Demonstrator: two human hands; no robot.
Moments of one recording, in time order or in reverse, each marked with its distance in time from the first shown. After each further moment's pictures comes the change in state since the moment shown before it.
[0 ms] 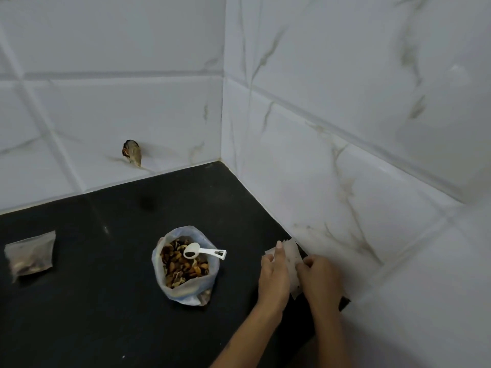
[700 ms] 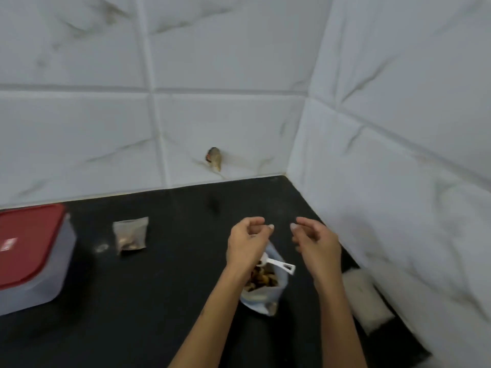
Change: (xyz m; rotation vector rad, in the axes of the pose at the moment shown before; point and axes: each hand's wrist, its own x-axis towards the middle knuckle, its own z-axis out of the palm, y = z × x) left_hand 0.016 0.073 -0.168 0.069 0.265 0.367; right_hand -0.043 -0.146 0.017 0.703 -0.199 -0.285
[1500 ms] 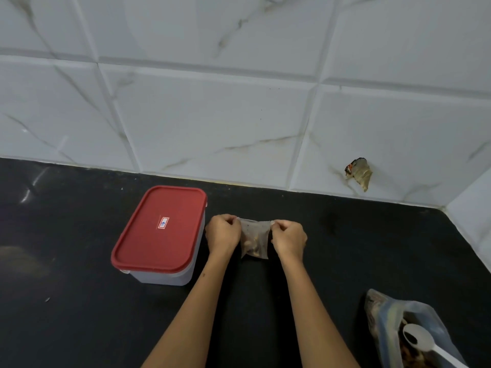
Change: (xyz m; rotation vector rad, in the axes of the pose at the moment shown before) left_hand 0.108 -0.061 -0.286 0.350 0.676 -0.224; right_hand -0.005 -0.023 0.347 -0.196 -0.392 0.080
